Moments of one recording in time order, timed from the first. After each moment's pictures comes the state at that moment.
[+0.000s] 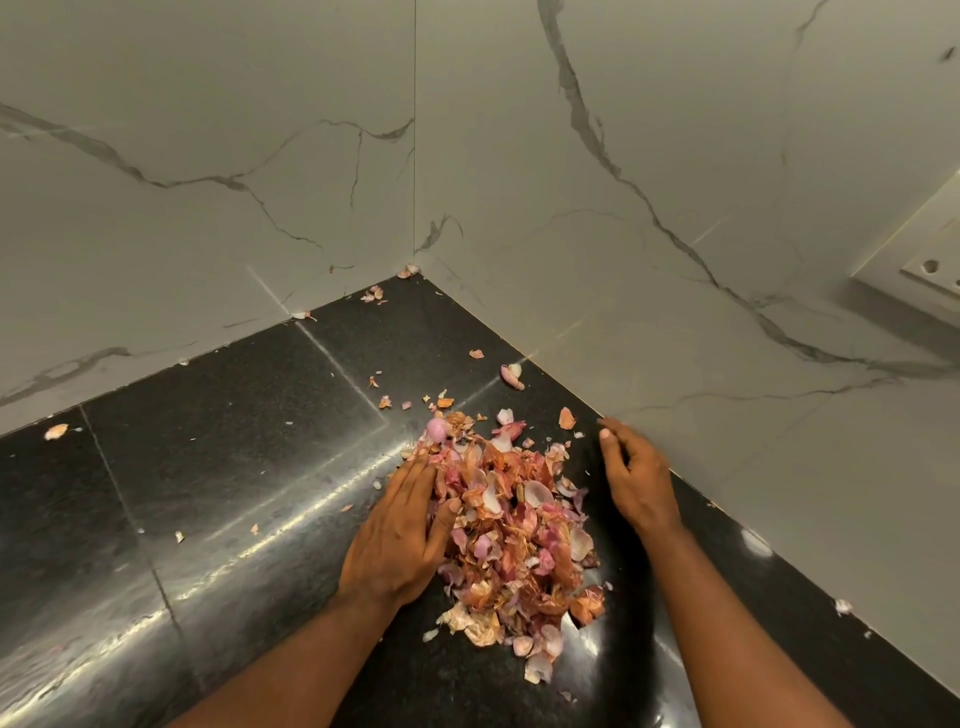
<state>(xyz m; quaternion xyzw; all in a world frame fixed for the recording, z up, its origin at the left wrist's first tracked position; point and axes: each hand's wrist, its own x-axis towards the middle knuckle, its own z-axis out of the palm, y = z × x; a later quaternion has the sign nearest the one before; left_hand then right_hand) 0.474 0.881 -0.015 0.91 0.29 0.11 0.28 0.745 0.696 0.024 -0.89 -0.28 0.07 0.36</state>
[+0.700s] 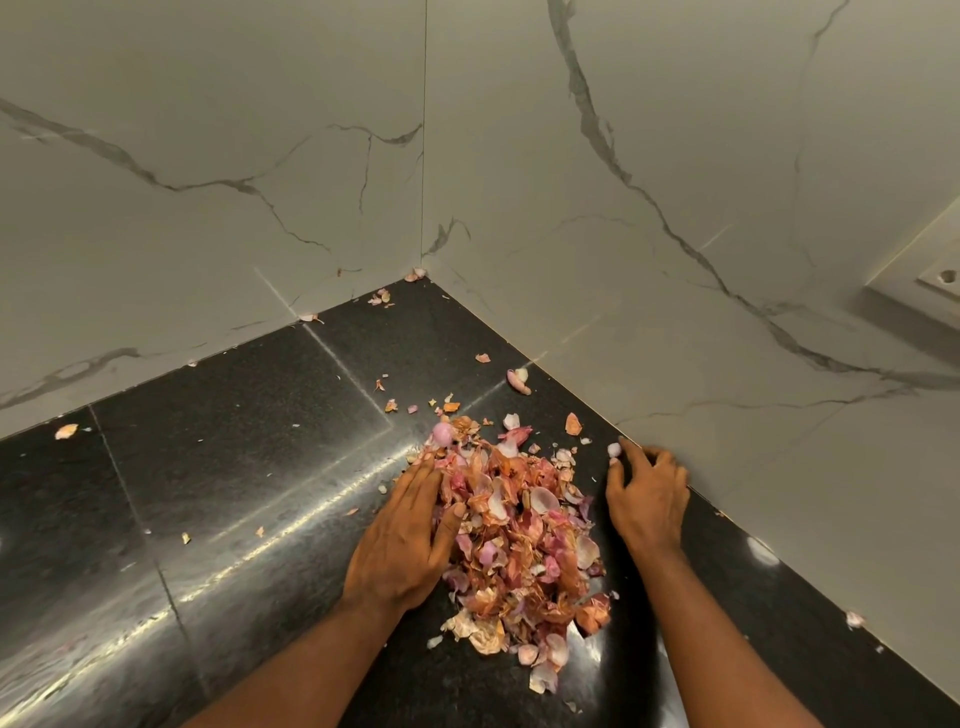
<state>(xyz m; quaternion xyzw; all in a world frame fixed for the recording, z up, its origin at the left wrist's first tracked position) 0.475 0.882 -0.017 0.91 0.30 0.11 0.28 0.745 0.695 -0.004 -0.96 -0.20 -0.04 0.19</state>
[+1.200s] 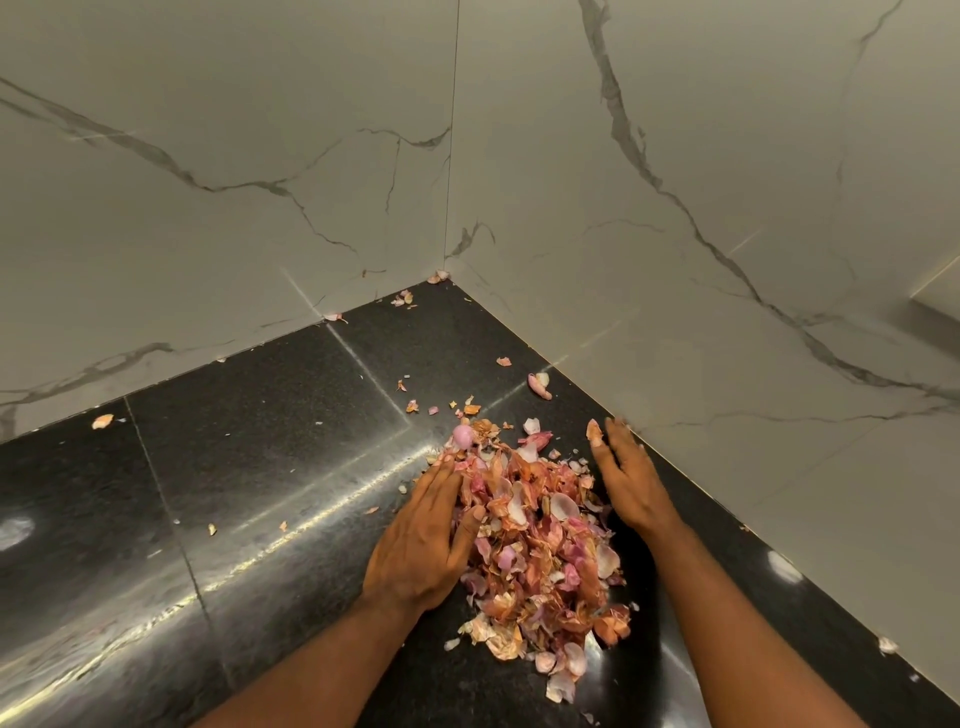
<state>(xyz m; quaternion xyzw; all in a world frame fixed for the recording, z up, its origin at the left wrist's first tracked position) 0.475 0.881 -0.016 0.91 0.30 0.10 0.28 0.745 0.731 0.018 -0.88 -0.31 0.18 0.32</state>
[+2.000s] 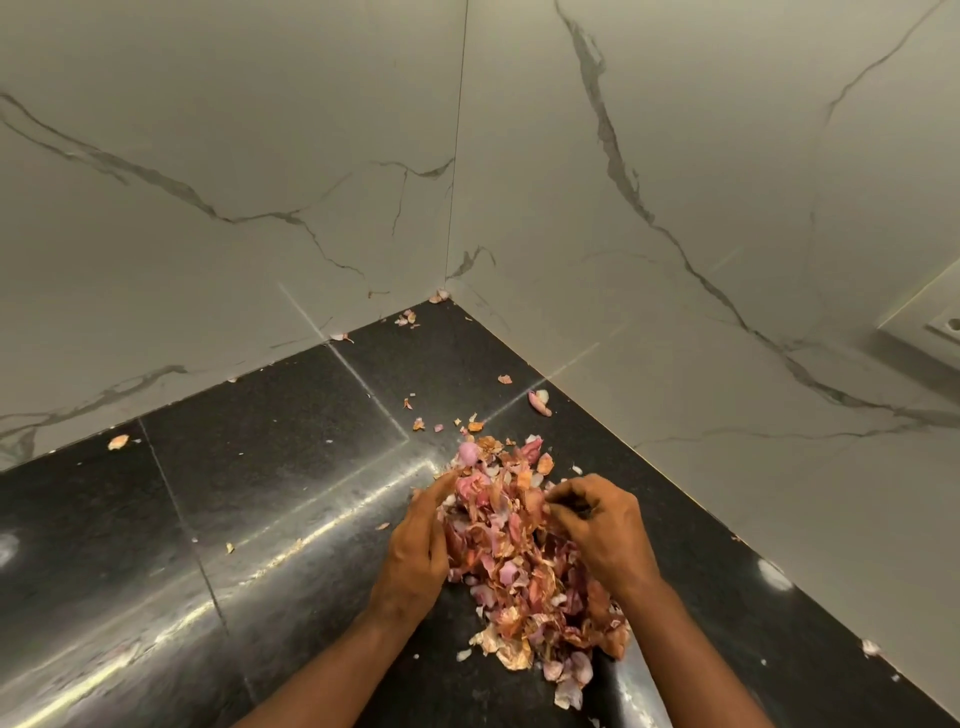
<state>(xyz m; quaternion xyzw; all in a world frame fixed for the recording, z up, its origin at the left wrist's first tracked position) 0.459 0.886 -0.001 0.80 0.27 0.29 0.45 0.652 0.730 0.062 -0.84 -0.37 0.11 0.38</state>
